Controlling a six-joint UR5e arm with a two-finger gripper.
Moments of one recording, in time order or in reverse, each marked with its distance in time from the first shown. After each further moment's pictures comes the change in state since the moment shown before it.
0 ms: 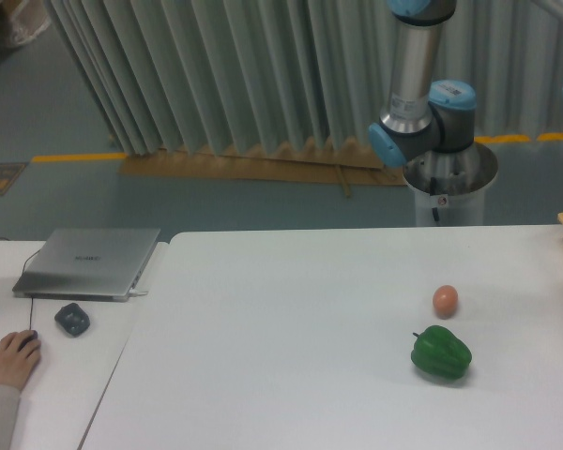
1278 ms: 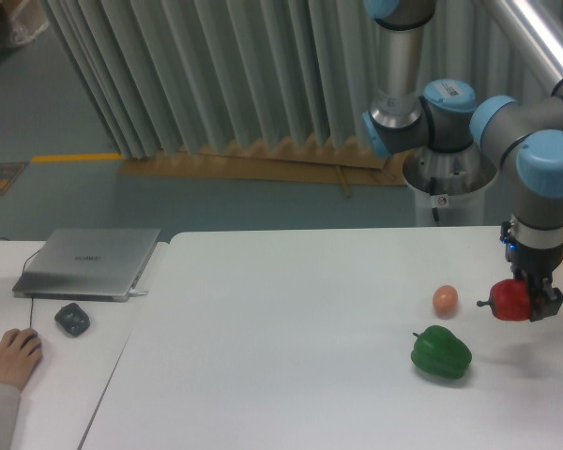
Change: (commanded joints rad) arm -0.235 -0.074 -0.020 0.239 0.003 -0.487
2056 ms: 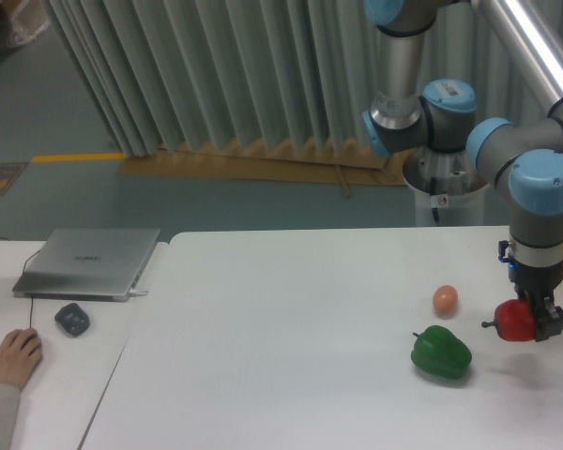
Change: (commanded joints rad) arm 0.000 -0.023 -0.011 0.078 0.069 0.009
